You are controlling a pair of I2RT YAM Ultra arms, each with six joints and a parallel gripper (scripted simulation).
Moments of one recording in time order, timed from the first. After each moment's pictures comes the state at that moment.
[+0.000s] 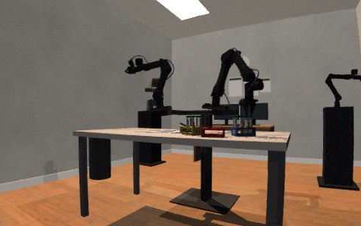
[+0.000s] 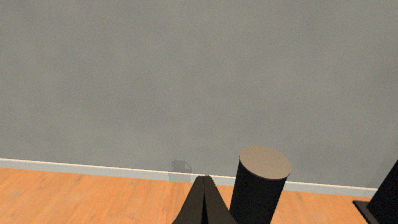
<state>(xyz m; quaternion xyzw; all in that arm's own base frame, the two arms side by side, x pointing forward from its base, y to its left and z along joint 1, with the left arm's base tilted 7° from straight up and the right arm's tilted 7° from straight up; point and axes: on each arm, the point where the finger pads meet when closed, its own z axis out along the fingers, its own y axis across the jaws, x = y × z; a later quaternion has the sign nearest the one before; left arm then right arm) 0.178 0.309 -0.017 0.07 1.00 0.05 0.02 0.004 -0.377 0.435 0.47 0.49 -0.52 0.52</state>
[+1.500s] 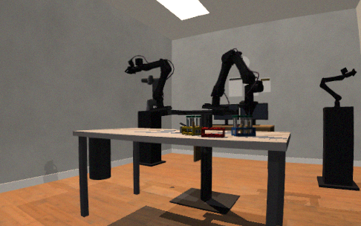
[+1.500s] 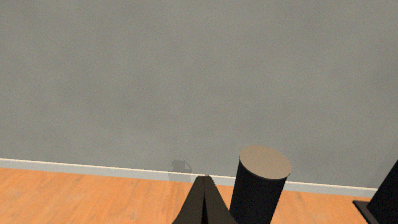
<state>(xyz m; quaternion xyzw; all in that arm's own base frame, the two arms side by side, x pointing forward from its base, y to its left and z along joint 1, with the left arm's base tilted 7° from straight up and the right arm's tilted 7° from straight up) 0.179 0.310 -0.030 0.07 1.00 0.05 0.02 0.004 -0.377 0.435 0.47 0.49 -0.52 0.52</state>
